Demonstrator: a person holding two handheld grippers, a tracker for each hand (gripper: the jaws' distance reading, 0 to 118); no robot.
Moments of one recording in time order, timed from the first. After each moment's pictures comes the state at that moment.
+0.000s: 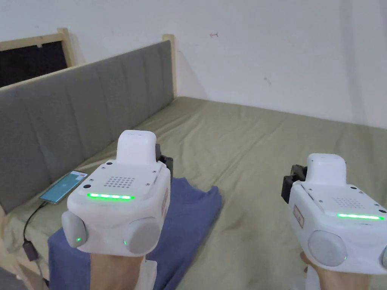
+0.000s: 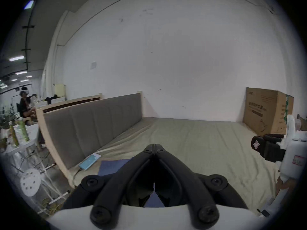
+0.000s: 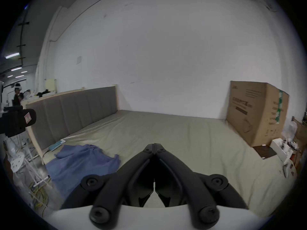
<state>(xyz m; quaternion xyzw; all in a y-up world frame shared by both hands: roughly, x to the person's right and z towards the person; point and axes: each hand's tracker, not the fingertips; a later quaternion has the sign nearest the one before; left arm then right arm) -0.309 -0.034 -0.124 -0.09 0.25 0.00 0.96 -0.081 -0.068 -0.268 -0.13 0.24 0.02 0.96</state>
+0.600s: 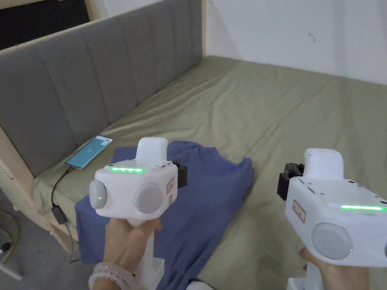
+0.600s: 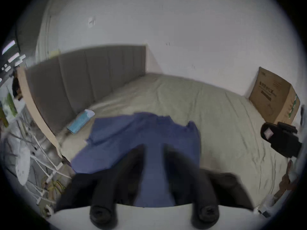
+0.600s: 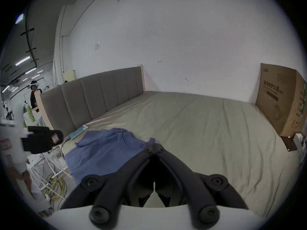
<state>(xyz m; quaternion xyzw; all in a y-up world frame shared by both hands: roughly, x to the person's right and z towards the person) -0.406 -0.141 -0.190 -0.30 0.21 0.12 0.92 -0.140 -0.125 -0.288 -0.23 0.29 0.03 0.93</state>
